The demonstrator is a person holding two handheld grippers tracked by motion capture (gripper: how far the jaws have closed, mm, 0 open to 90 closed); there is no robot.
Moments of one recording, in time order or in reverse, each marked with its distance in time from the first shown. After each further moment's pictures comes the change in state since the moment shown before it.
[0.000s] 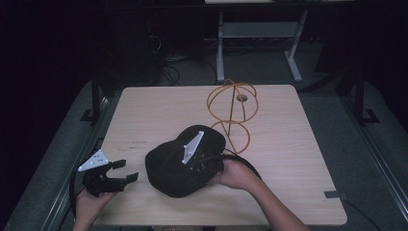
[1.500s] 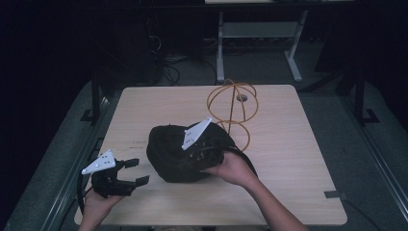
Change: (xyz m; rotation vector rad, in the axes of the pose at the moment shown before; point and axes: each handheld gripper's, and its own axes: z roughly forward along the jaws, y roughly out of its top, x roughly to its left) left arm -0.037 0.024 0.006 -0.089 -0.171 0.097; right arm 0.004 0.021 -0.046 -0.219 -0.040 0.038
